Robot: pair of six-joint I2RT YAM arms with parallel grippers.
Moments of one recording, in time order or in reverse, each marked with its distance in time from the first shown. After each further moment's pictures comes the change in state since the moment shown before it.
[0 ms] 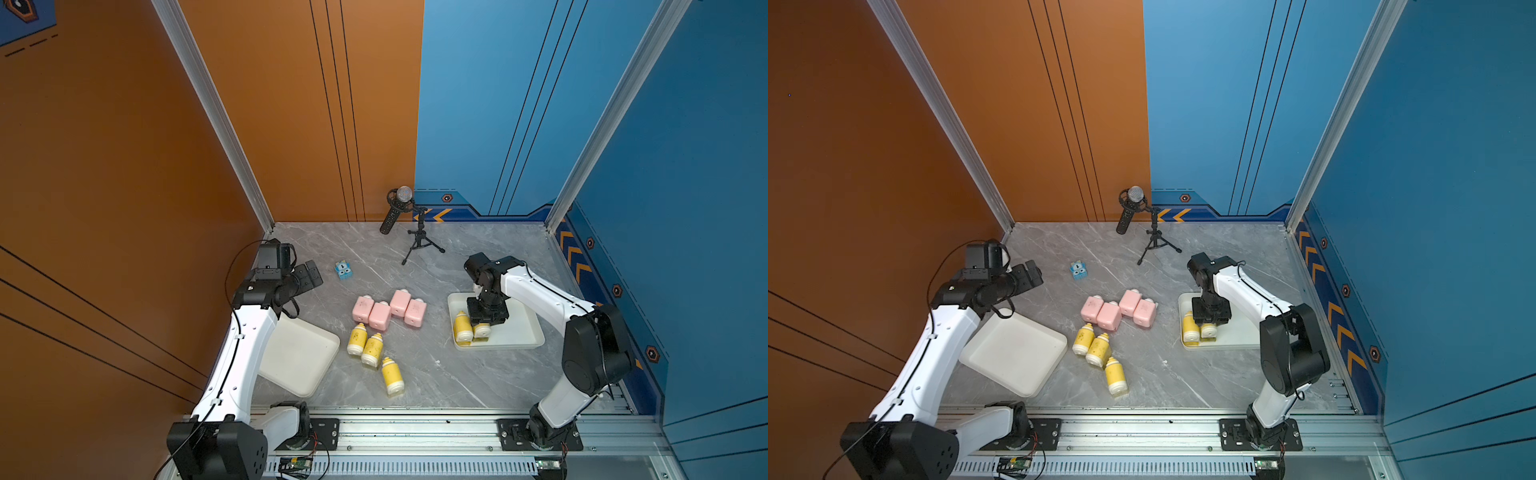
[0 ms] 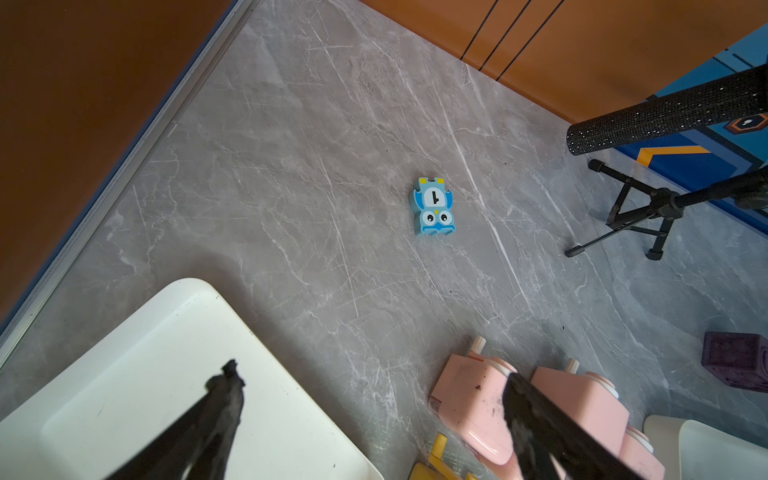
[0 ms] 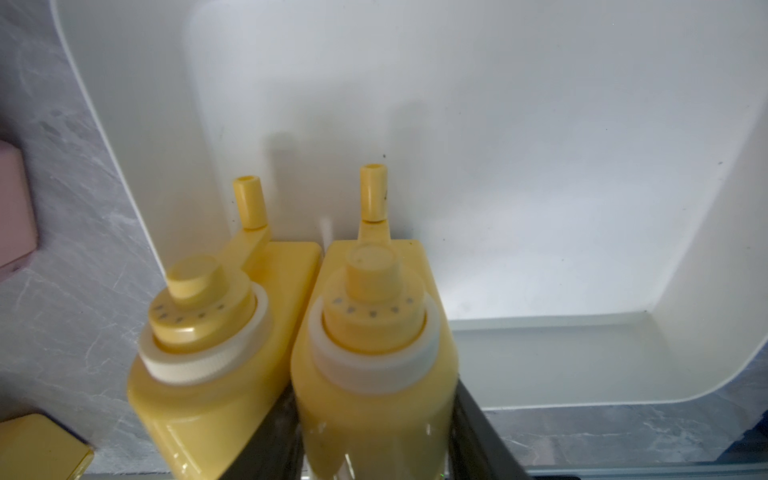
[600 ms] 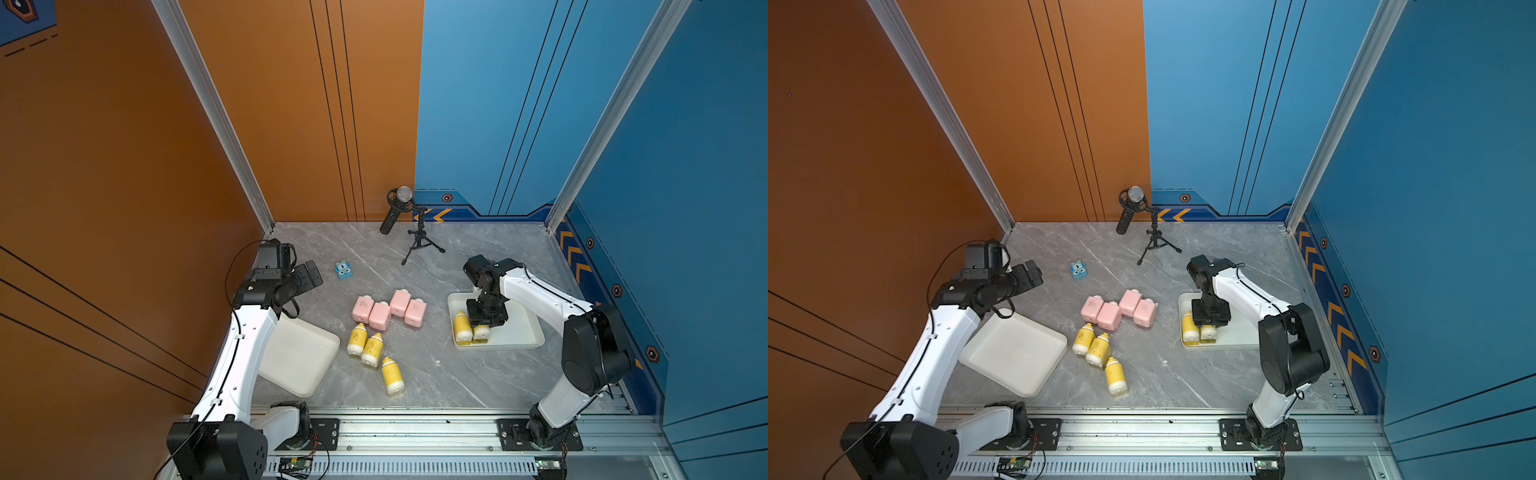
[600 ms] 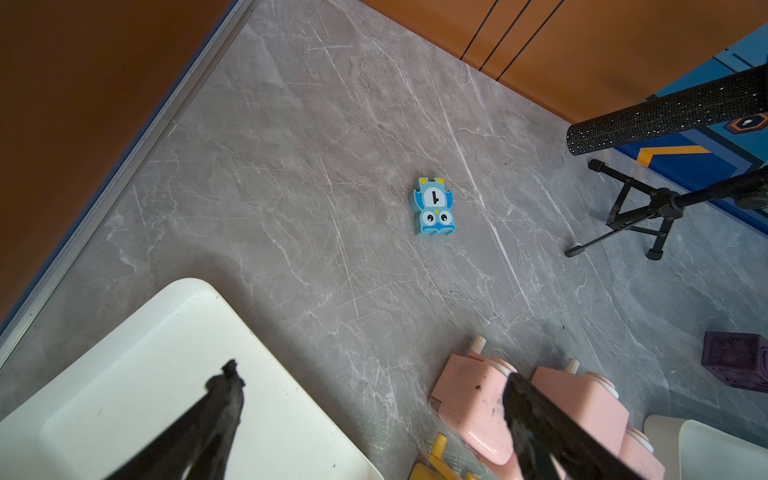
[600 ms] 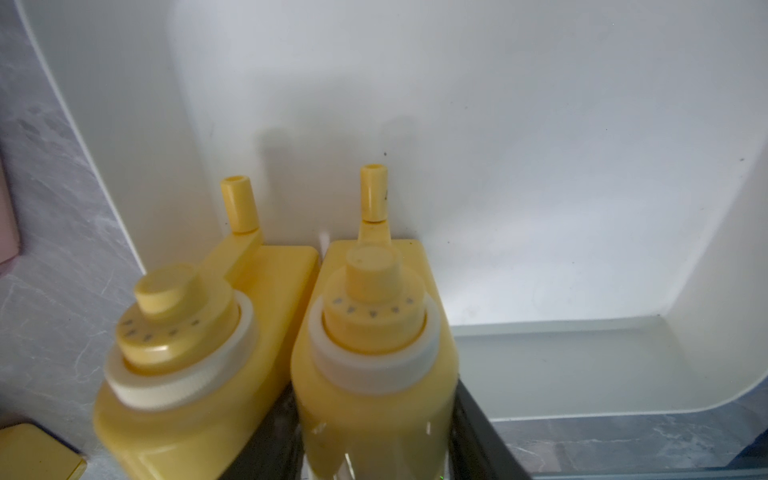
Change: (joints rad) left arm 0.000 0.000 0.000 0.000 0.000 0.000; right arm 0.005 0.002 -0.021 0.021 0.000 0.007
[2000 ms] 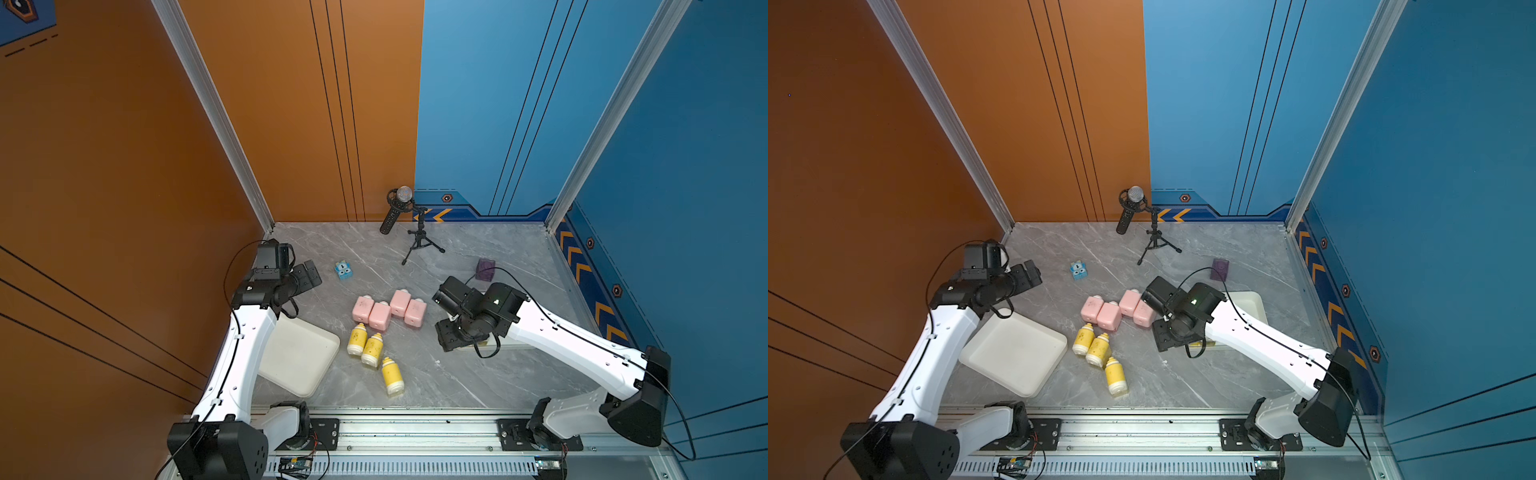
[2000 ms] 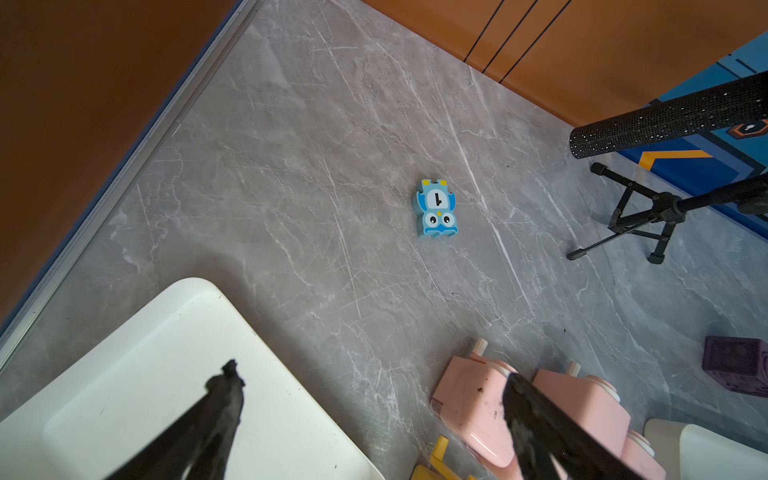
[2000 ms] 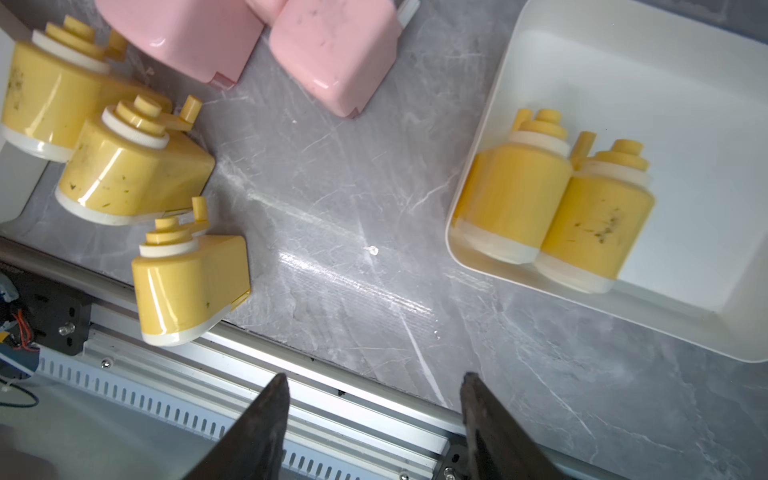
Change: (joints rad) left arm 0.013 0.000 0.000 0.000 0.003 0.000; right arm 0.566 -0.258 0.095 -0.081 0.061 0.228
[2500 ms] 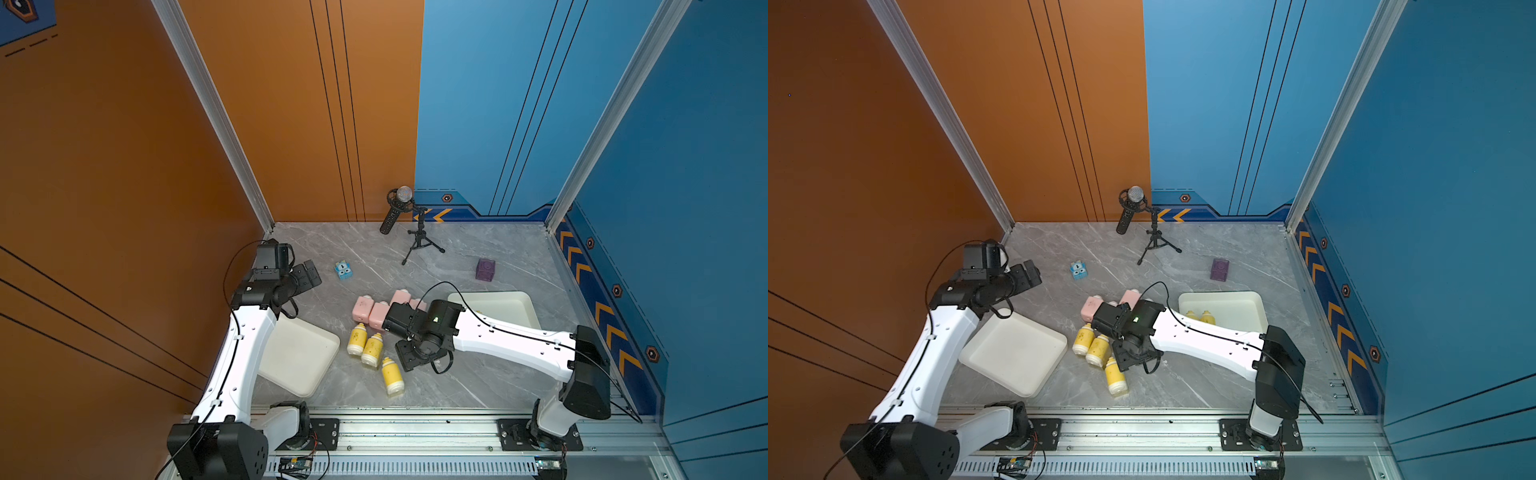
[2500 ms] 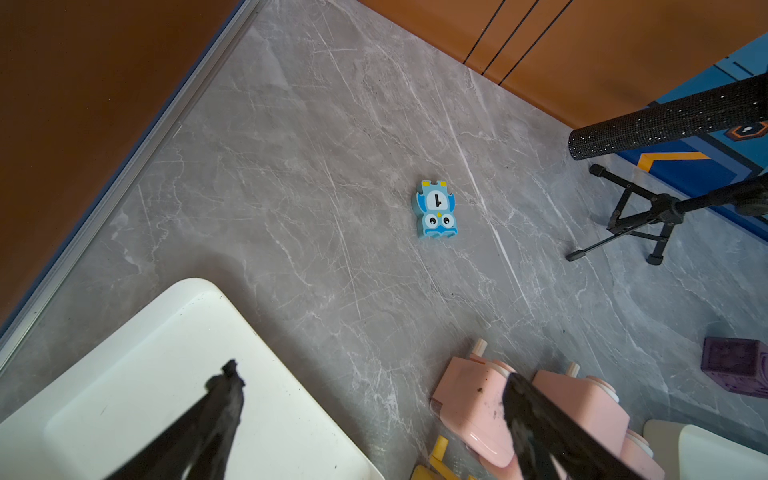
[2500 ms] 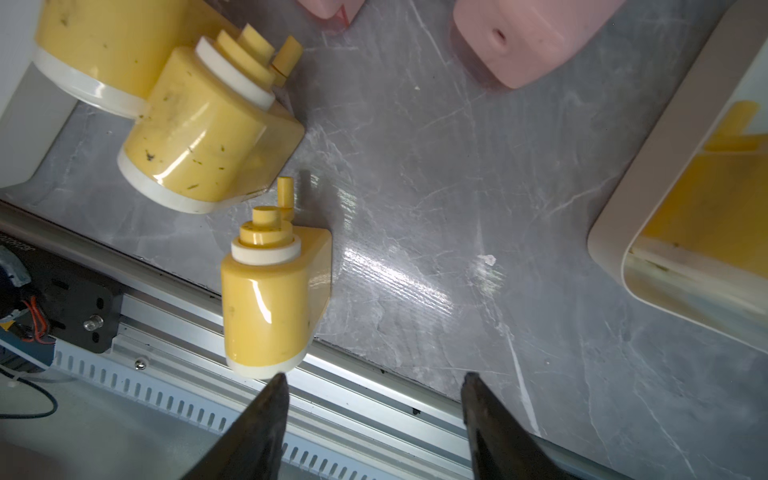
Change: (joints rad) left arm 0.001 -0.005 0.000 0.000 0.000 0.000; right arm 0.190 0.284 0.164 0.055 -0.006 0.115
